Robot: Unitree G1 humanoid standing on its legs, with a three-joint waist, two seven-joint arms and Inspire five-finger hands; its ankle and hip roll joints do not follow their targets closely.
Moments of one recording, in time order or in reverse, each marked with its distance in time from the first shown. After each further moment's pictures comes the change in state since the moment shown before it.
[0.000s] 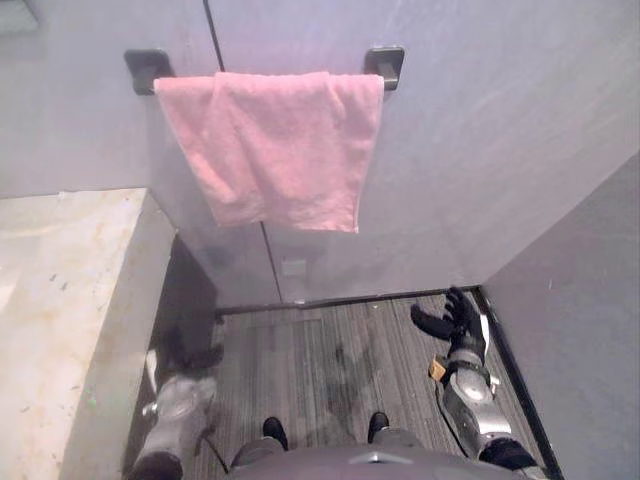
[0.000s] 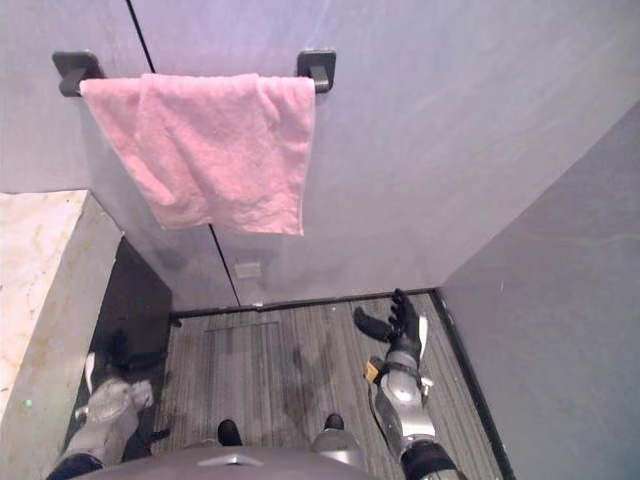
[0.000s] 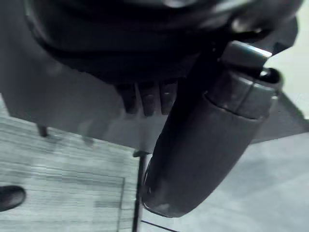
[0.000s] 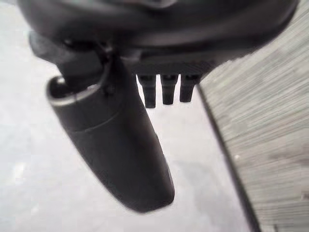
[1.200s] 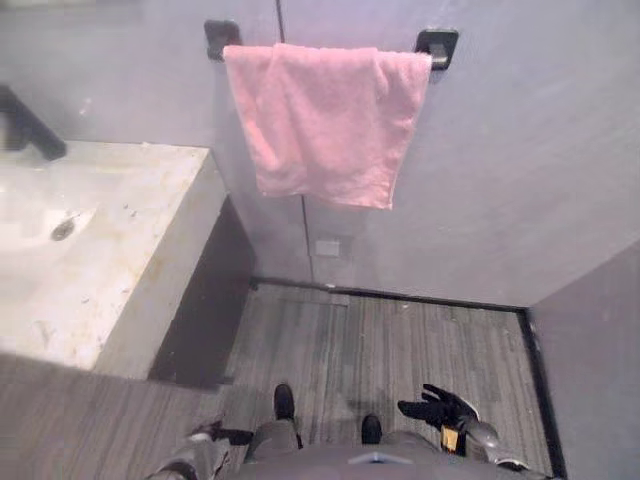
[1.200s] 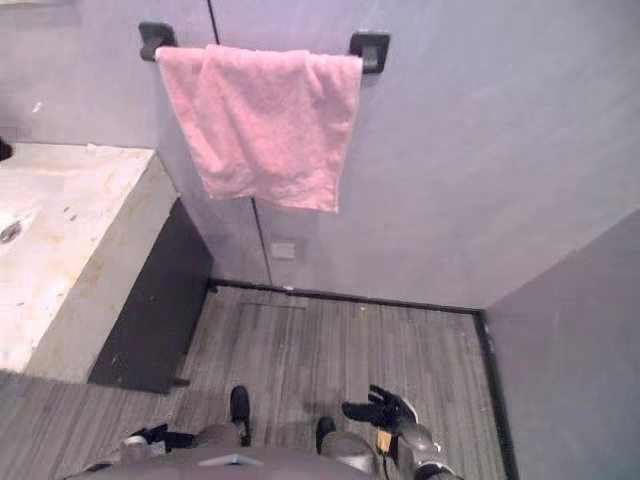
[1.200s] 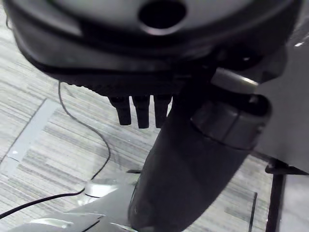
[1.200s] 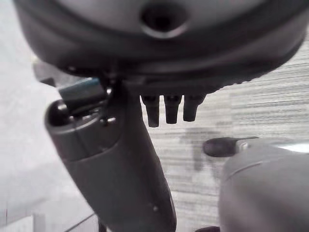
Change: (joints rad) left arm -0.143 -0.073 -0.030 0.499 0.045 0.196 -0.306; right arm -0.098 -0.008 0.003 0.581 0.001 0.147 0.442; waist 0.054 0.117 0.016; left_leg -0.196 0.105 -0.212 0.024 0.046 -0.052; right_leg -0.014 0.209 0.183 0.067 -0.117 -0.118
